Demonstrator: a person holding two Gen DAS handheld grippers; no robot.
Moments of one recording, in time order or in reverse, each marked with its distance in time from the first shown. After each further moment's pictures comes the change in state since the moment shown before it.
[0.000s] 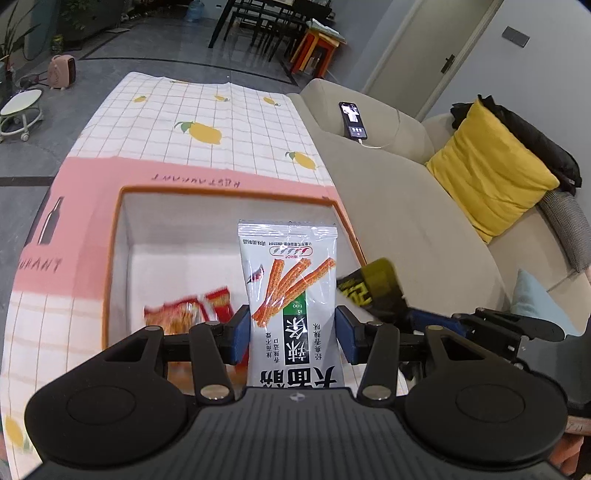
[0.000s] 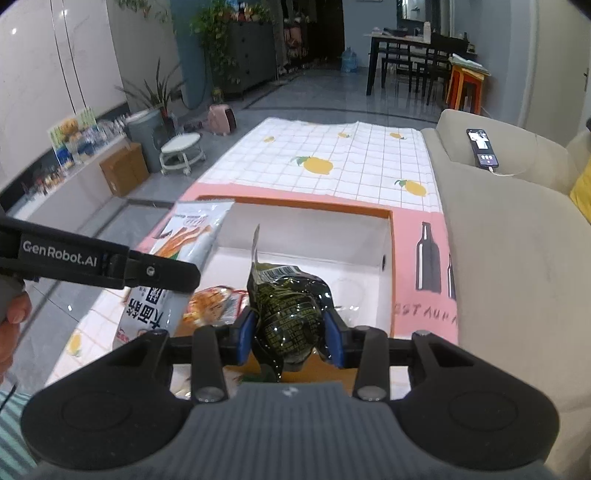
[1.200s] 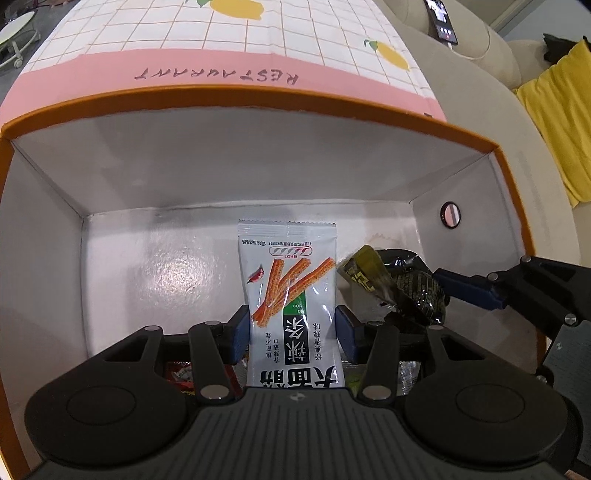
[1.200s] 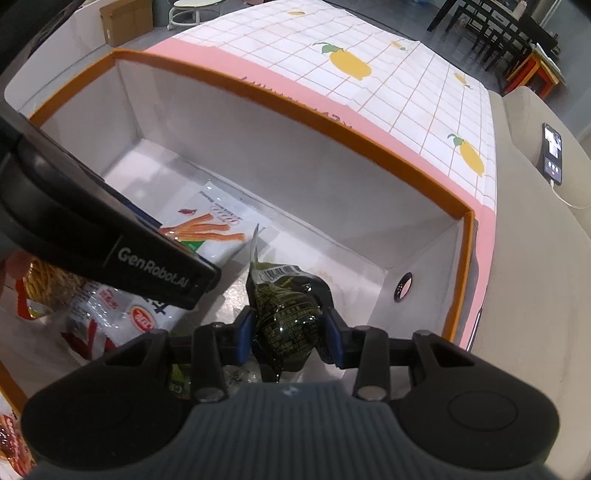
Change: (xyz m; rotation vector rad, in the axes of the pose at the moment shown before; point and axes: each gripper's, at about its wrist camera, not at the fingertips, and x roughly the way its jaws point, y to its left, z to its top) left arm 0.189 0.065 0.036 -0.079 0.375 0.117; right arm 0.200 -0.018 0.037 -0.334 0.359 -0.080
